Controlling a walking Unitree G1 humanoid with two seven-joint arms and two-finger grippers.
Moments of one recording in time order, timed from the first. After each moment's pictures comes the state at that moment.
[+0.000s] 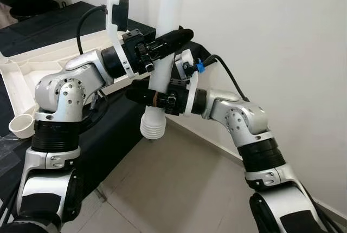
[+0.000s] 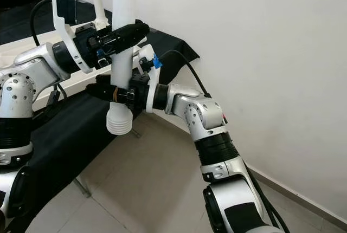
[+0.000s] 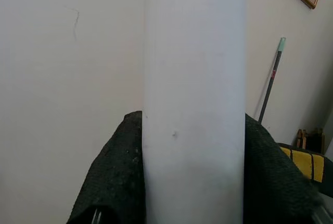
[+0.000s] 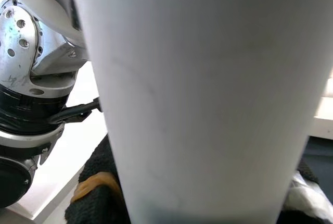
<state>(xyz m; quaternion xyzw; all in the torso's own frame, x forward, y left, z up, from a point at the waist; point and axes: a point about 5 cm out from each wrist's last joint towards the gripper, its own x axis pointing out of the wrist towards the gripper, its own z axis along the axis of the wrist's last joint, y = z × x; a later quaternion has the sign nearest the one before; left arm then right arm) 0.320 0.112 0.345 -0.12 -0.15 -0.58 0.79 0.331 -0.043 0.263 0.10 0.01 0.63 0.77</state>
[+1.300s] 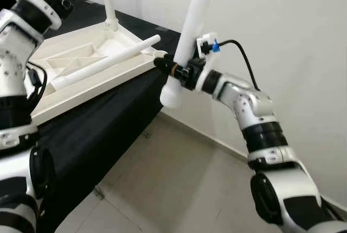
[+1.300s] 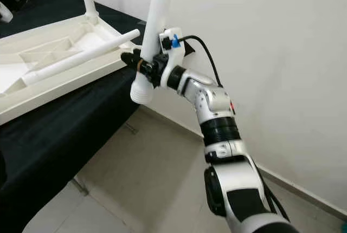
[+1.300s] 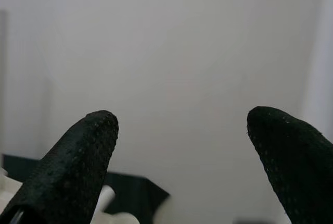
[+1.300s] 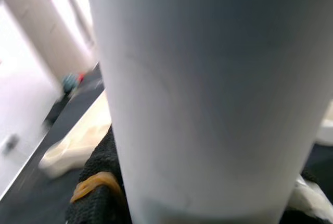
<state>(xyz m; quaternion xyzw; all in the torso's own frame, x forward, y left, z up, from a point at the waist) 0.320 0.227 0.378 -0.09 -0.25 -0.31 0.91 0.386 -0.094 0.286 0.13 -0.06 0.41 0.90</state>
